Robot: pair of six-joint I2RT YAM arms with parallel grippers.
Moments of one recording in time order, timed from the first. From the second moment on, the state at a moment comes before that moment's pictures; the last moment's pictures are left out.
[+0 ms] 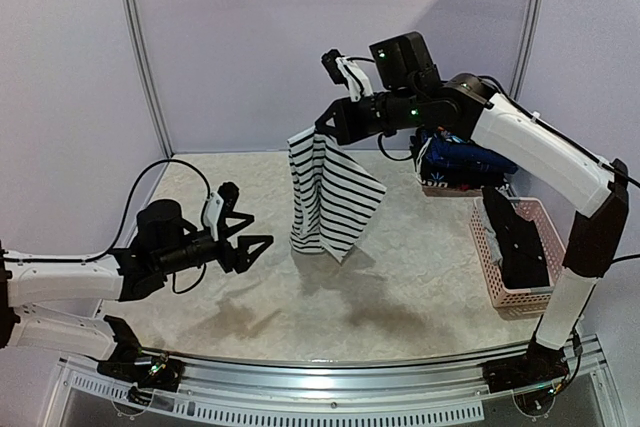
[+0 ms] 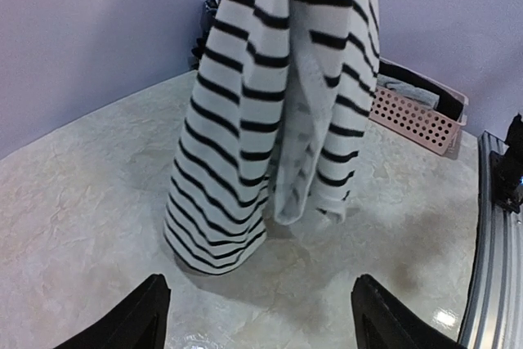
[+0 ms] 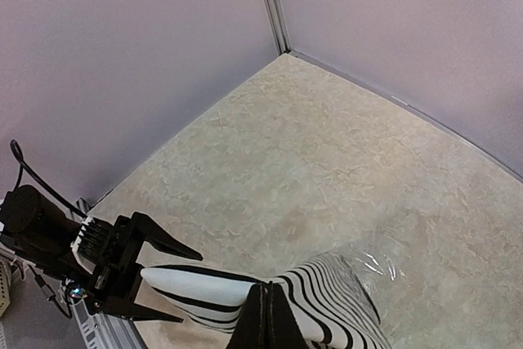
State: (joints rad) left arm -0.72 1.08 0.38 0.48 0.17 -0.06; right arm 0.88 1.81 1.98 -0.63 -0.10 0.24
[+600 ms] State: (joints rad) left arm -0.78 1.26 0.52 0.56 0.15 -0.01; right arm 0.88 1.79 1.90 -0.62 -0.20 0.20
